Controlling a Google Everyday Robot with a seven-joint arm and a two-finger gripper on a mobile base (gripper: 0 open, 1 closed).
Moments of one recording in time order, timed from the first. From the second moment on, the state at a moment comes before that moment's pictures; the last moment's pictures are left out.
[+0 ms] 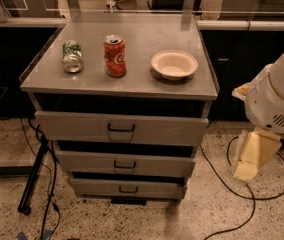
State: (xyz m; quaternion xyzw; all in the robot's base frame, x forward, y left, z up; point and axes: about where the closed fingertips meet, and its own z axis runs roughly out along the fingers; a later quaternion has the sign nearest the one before) arm 0.399 -0.187 0.900 -0.60 0.78 -0.01 0.14
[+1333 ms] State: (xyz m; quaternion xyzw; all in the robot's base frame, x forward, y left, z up) arm 0.381 -0.143 0.780 -0.59 0.79 0.10 0.11
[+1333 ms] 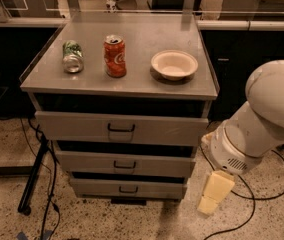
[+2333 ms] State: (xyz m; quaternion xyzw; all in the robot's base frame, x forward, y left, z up) arm 0.417 -0.109 0.736 -0.57 0.80 0.06 0.18
